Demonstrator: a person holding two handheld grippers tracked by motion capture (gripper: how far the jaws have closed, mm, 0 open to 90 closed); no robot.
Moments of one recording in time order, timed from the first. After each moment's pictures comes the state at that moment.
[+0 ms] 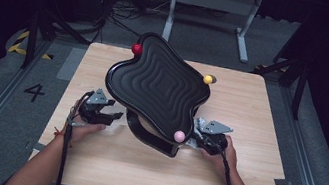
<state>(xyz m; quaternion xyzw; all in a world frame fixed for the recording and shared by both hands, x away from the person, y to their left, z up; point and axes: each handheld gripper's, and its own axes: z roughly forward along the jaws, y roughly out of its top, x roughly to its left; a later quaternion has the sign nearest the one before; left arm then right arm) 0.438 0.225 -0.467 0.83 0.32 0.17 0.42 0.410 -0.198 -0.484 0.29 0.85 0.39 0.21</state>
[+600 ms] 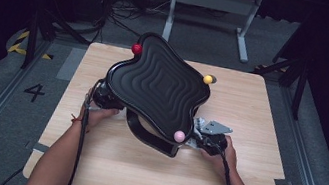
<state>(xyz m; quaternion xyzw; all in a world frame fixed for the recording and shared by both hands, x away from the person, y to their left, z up) 0.491 0.201 -0.471 0.82 0.35 0.17 0.42 0.409 -0.198 -0.485 0.29 0.85 0.39 0.21</state>
